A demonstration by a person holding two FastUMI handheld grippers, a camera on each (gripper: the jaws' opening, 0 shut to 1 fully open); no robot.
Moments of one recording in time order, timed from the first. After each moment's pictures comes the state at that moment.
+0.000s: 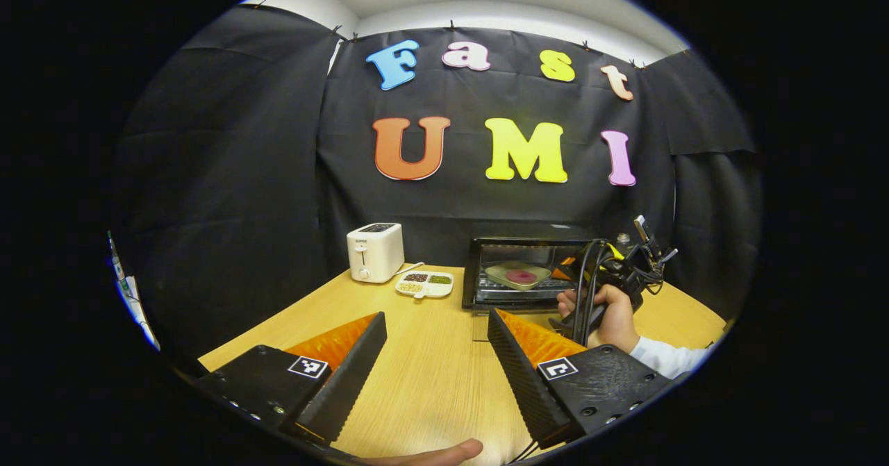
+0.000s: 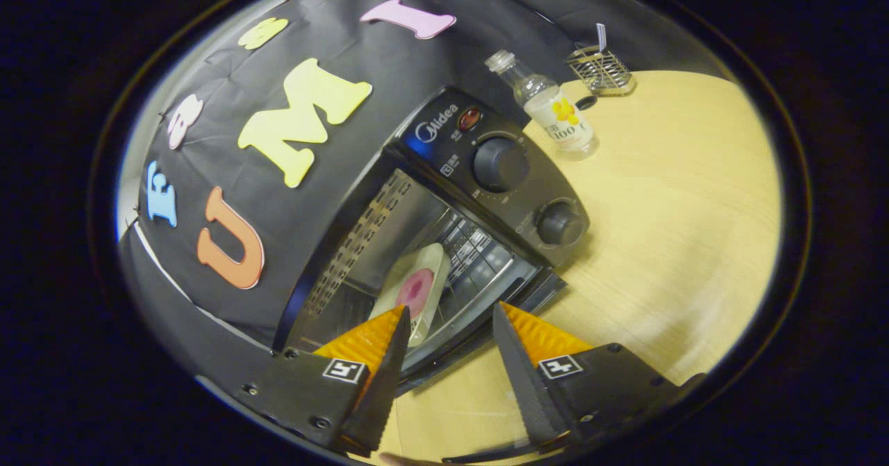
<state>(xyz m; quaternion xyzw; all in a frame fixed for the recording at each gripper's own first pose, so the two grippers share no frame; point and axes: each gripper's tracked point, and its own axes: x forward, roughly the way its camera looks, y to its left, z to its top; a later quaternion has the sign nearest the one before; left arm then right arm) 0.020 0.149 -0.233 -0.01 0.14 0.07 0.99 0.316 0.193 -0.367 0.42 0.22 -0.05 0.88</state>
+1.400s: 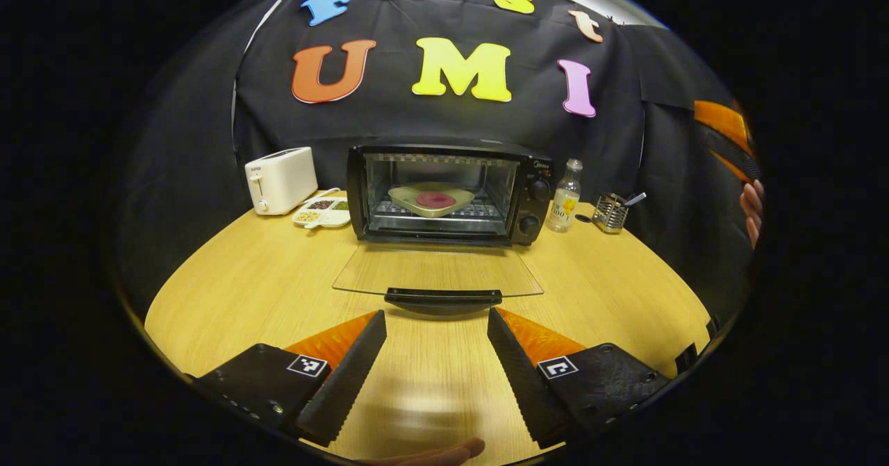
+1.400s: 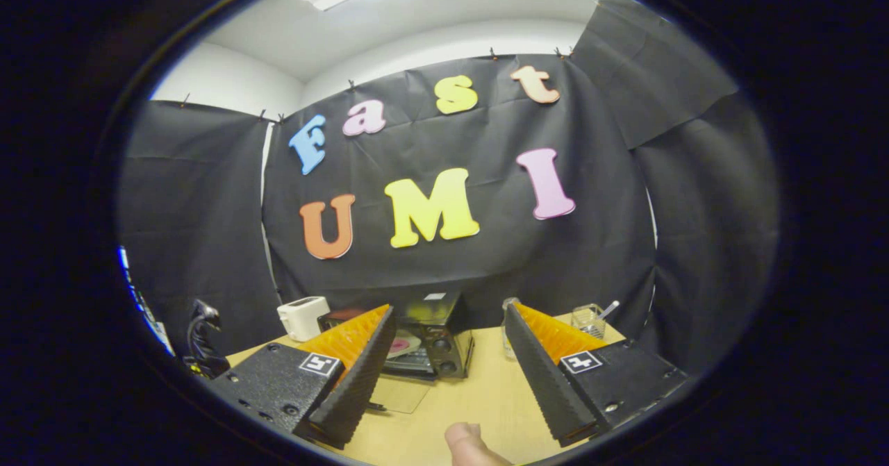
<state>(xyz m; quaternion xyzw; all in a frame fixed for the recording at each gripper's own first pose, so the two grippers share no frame) 0.077 -0.008 -0.355 -0.03 0.32 -0.02 0.95 0.123 -0.016 -0.130 0.08 0.01 0.07 0.99</state>
